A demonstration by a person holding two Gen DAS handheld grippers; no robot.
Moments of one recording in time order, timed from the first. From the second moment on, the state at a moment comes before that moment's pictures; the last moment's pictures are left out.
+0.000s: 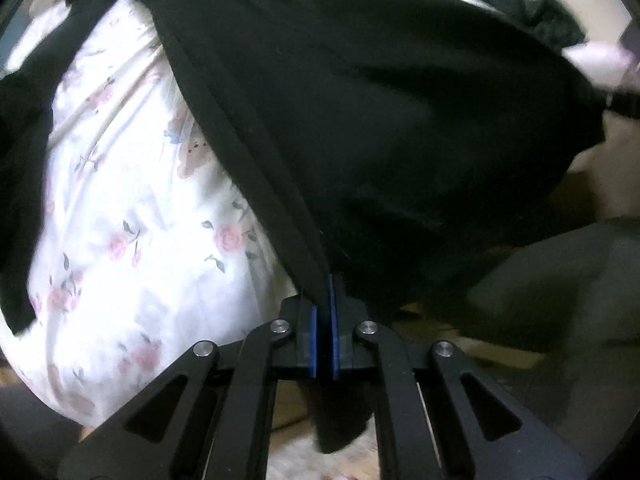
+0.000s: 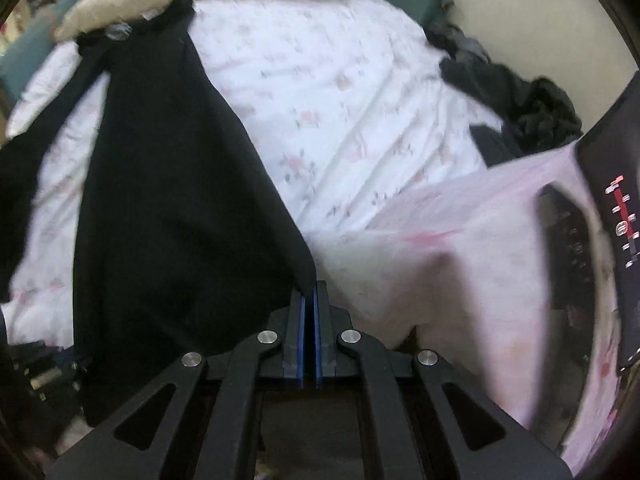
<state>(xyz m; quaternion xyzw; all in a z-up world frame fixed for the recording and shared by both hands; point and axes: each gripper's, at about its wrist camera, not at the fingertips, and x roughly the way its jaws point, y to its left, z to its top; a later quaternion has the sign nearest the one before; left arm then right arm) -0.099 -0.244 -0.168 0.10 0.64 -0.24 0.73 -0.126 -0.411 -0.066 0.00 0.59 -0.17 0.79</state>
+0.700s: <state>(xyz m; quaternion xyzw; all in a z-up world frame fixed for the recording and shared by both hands) -0.048 -0.109 -0.090 0.00 0.57 -0.12 0.81 -0.103 -0.346 -0.041 0.05 0.55 -0.01 0.83</state>
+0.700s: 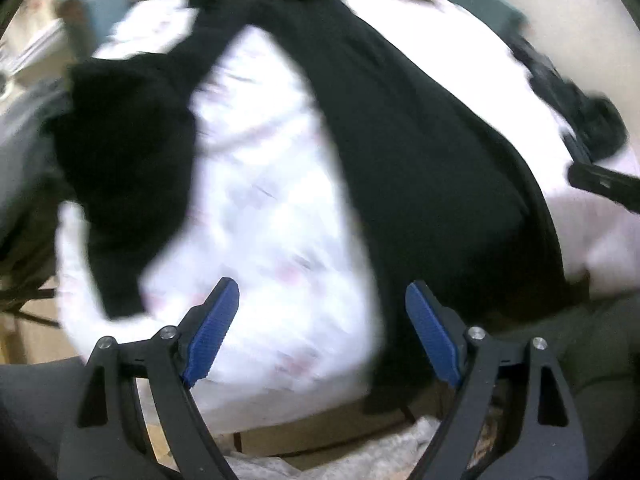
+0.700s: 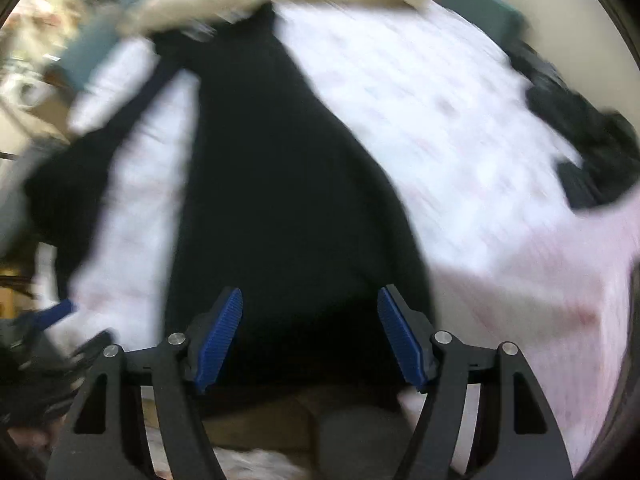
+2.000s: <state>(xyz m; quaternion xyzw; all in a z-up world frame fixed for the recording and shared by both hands) 0.043 0.081 -0.055 -0.14 0.49 0.00 0.86 -0.035 -0.207 -0.040 0.28 0.45 0.28 0.80</state>
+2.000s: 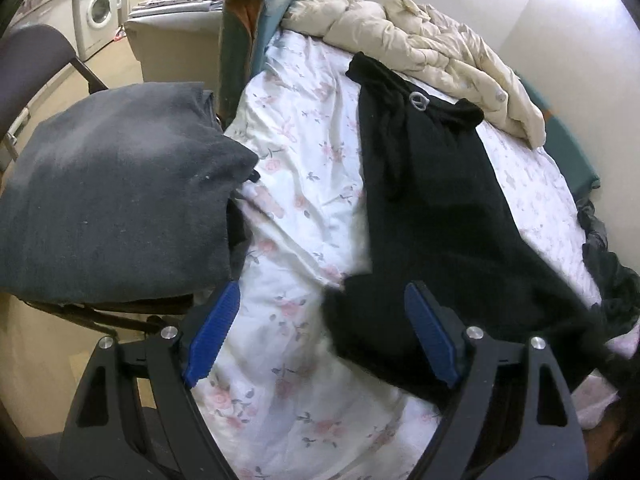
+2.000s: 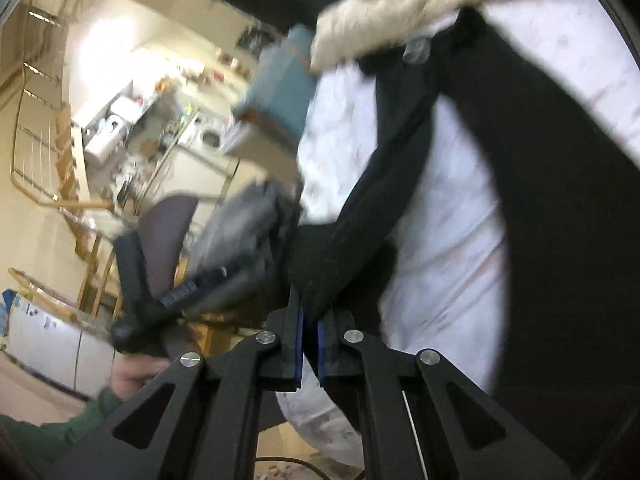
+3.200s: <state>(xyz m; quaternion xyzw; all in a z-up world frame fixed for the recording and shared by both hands) 0.075 -0.101 -0.106 -0.07 0.59 -0.21 0.77 -0.026 -0.347 -0.136 0.38 0.53 0.08 0.75</state>
